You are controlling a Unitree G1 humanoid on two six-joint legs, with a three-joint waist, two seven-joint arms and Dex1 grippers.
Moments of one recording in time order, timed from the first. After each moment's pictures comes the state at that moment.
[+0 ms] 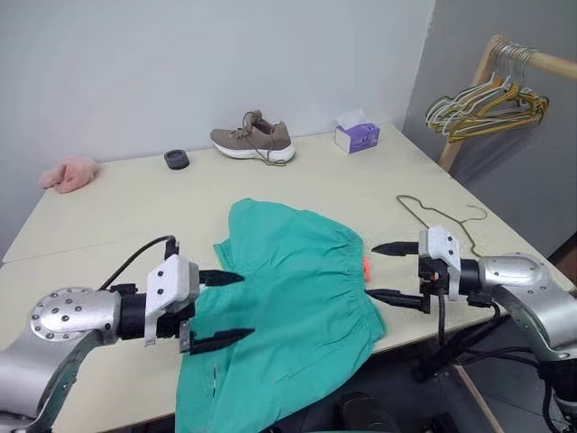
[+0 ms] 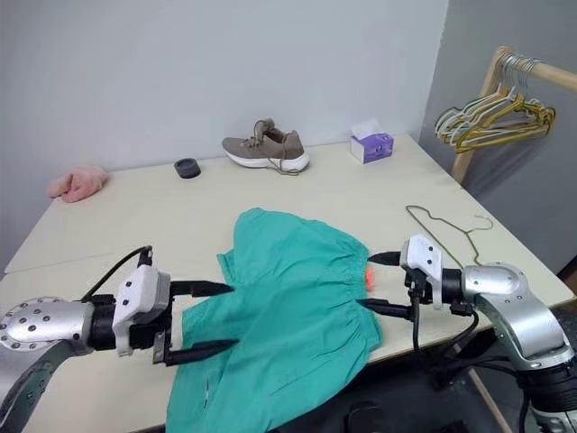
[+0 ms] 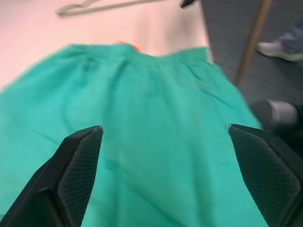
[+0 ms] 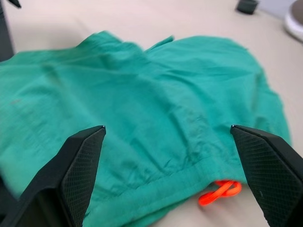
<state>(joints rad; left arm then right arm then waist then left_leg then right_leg) 0.13 0.89 0.25 -0.58 -0.55 0.47 -1.09 -0.23 -0.74 0.05 -0.31 0.43 0.43 1.03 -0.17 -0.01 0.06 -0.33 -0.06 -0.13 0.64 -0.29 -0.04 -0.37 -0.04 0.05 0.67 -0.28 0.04</state>
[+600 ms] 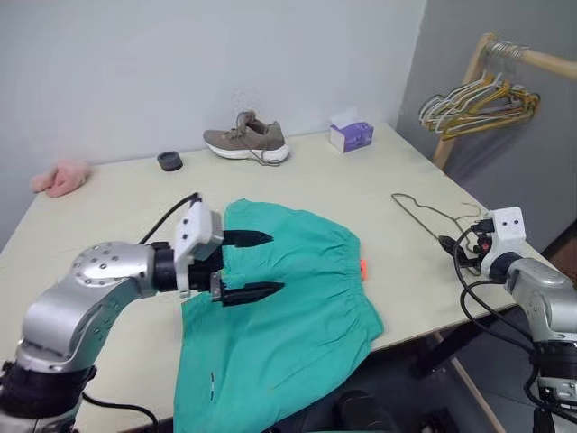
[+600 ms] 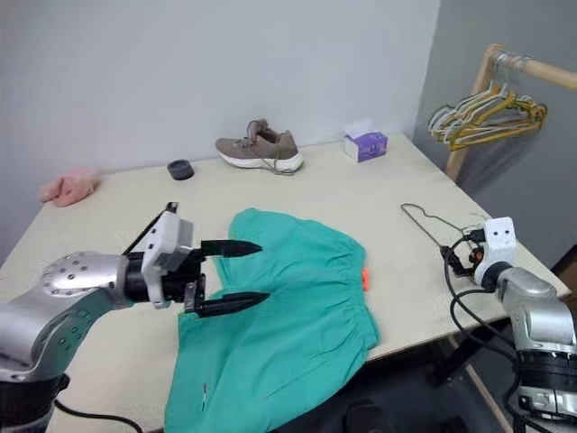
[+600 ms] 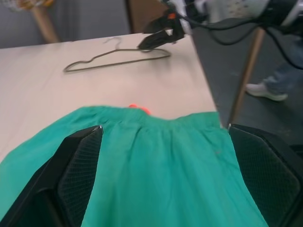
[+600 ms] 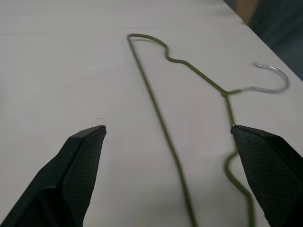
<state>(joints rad) -0.29 0.83 0.06 -0.46 -0.66 0.62 -1.06 -0.32 -0.62 -0.24 0.21 0.26 0.57 0.42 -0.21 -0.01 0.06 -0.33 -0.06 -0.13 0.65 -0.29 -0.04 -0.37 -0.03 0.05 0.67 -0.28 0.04</state>
